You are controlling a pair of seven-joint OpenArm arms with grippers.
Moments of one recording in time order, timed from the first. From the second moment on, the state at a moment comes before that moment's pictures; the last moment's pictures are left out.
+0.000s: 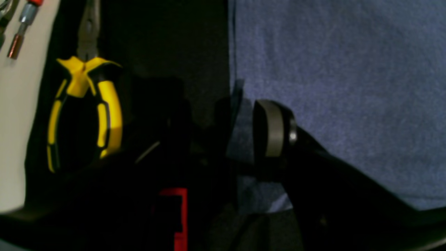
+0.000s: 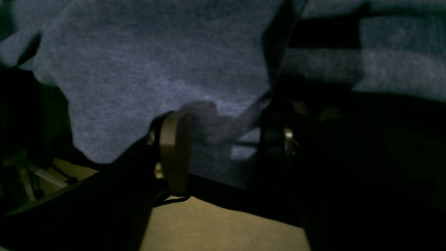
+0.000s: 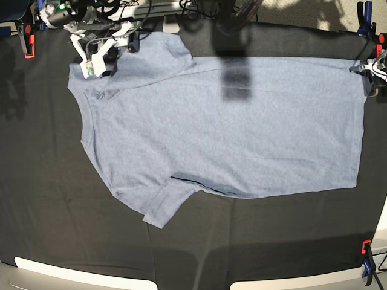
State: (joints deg) left arm 26.4 -25.9 -32.5 89.5 -30.2 -26.4 32.8; right arm -34.0 -3.2 25.5 110.6 21.8 34.5 -60.8
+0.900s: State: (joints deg) left arm 26.4 -25.9 -32.5 89.5 -30.2 -26.4 32.4; right arm -20.1 -3.4 25.1 116.6 24.2 35.3 -59.0
